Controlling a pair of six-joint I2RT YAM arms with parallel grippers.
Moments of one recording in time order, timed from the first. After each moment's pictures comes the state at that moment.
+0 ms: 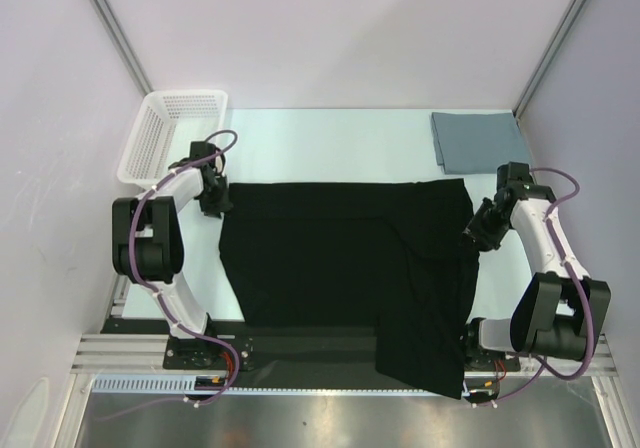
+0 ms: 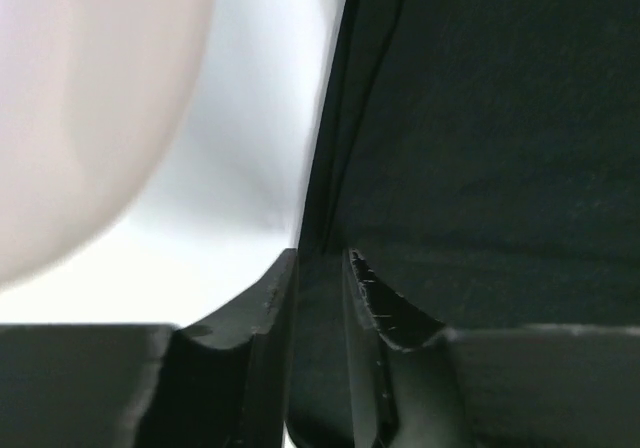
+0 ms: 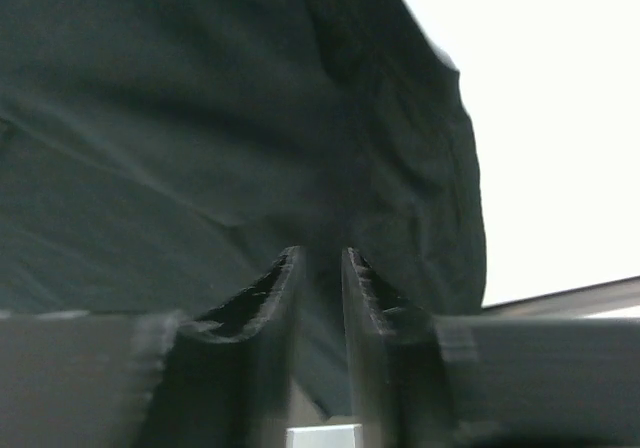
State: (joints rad) left arm 0.02 1.81 1.19 -0.57 -0.02 -0.16; right arm -0.16 1.34 1.01 -0.95 -0.10 0.49
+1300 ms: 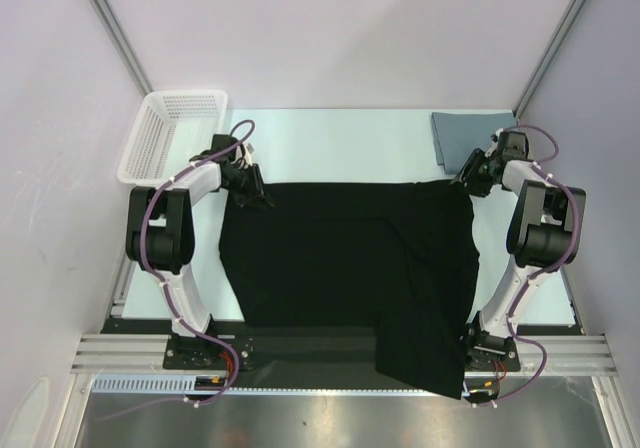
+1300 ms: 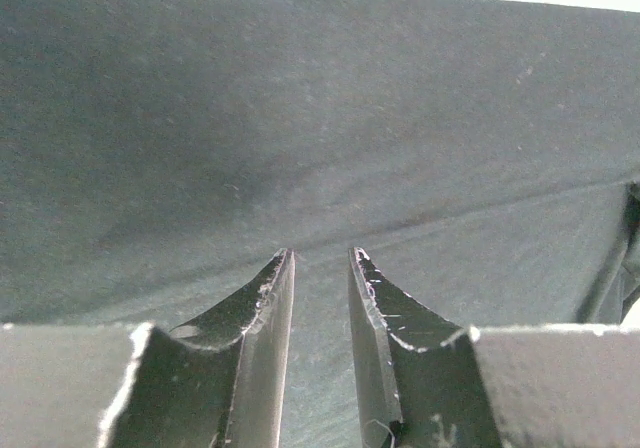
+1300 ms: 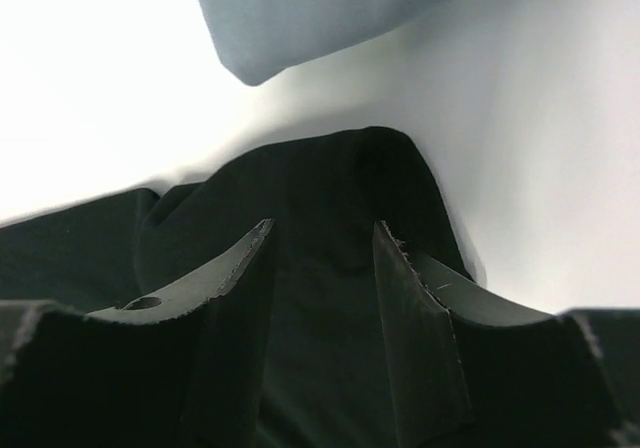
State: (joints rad) left arm -0.09 1.89 1.28 -0.52 0.40 -0.35; right arm -0.22 1.94 1.30 -0.32 -0.34 0.35
